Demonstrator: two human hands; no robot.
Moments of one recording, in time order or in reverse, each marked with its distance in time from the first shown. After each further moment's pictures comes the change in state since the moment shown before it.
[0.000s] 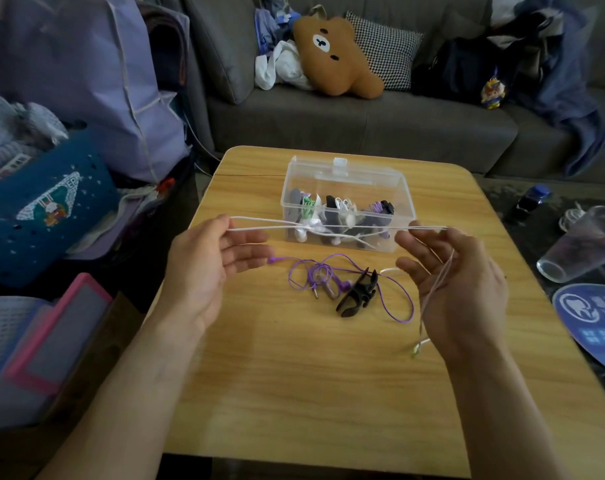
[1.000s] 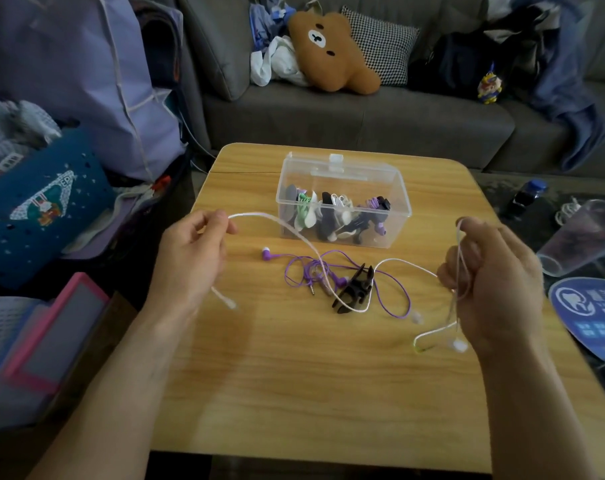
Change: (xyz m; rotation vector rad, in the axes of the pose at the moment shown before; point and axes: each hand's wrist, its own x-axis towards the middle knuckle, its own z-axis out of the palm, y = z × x) left_hand 0.009 -0.007 -0.018 0.437 0.031 0.197; right_hand 0.008 -0.022 -0.023 -0.298 0.097 -0.089
